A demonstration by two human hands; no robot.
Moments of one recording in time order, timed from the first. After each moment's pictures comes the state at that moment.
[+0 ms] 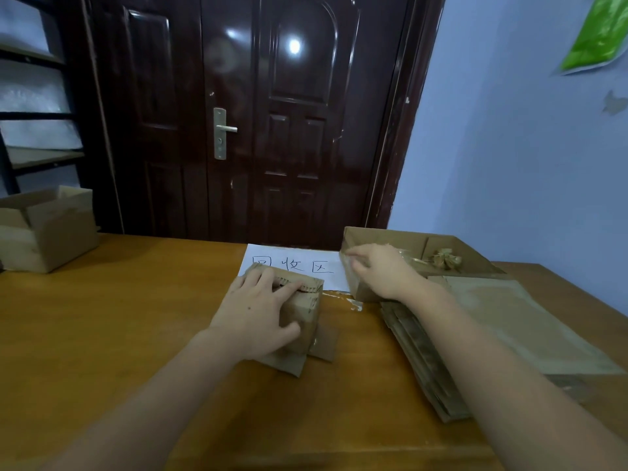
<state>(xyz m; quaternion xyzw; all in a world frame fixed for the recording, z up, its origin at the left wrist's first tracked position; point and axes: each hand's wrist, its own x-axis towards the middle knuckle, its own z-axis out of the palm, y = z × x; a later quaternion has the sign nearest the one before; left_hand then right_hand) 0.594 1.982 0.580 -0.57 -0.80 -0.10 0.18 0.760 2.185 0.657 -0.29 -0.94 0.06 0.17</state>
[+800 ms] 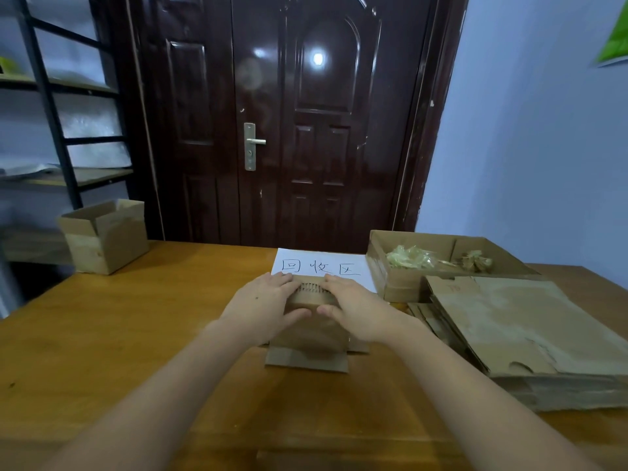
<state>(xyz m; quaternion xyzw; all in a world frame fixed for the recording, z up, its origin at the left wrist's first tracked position) 0.568 1.955 0.585 -0.57 -0.80 -0.12 0.16 0.727 2.107 0.606 -0.18 -0.97 0.12 0.09</state>
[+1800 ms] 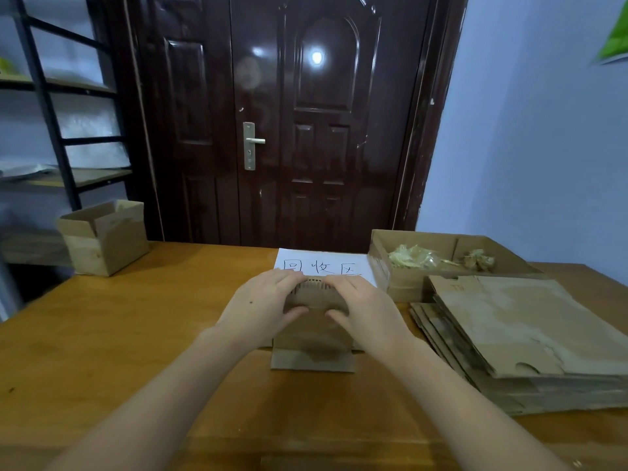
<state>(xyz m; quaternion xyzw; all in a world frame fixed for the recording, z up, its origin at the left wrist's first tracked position) 0.575 1.940 0.594 -0.60 -0.73 -0.22 0.24 0.752 2.076 0.605 -0.15 -0.95 0.03 0.29</state>
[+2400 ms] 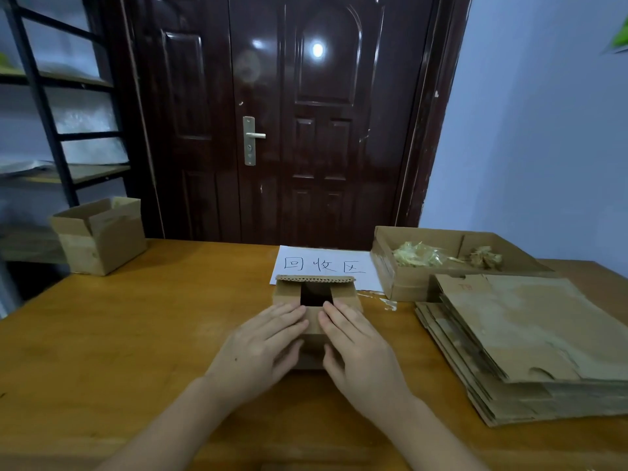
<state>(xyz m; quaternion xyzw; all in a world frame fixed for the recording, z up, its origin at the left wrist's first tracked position) 0.587 1.912 0.538 -0.67 -0.62 -0.29 0.28 0.763 2.046 0.542 -0.11 -0.93 -0.01 0.36</state>
